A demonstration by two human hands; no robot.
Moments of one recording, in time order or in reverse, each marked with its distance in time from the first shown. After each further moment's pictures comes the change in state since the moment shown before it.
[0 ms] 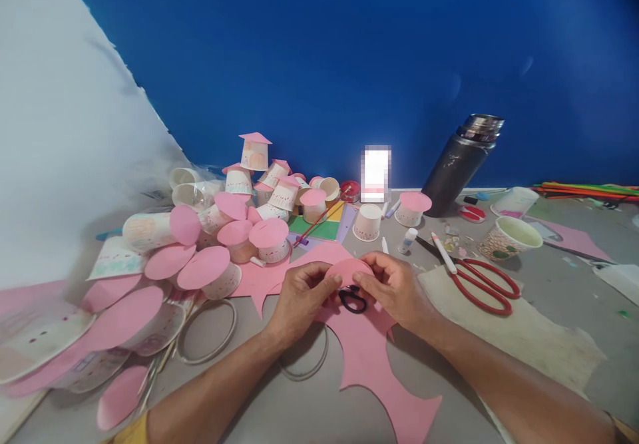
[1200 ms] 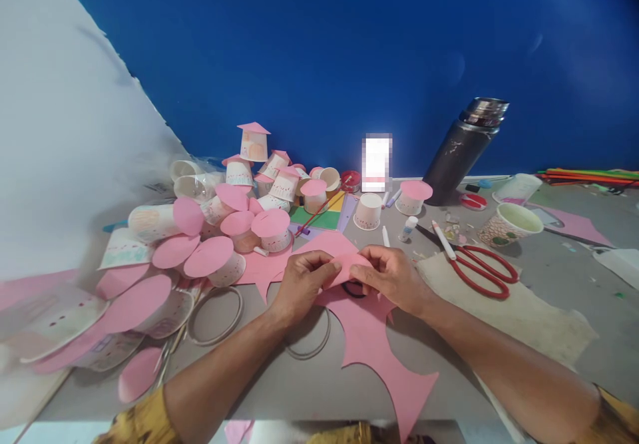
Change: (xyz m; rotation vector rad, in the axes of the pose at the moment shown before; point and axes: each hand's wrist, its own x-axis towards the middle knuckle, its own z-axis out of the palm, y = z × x) left_hand 0.002 -0.002 -0.003 0.072 0.033 0.027; right_hand -0.002 -0.005 -0.004 -0.030 -0.149 0.027
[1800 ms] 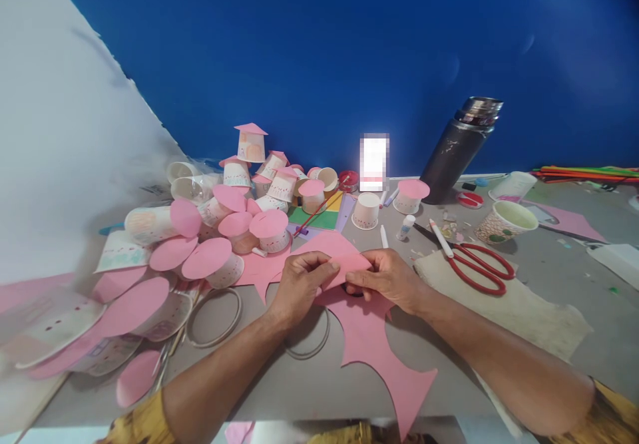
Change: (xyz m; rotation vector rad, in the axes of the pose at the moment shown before) left_hand -0.002 0.001 0.000 -0.036 0.013 -0.006; right_hand 0.004 0.004 -0.001 0.228 -0.138 0.159
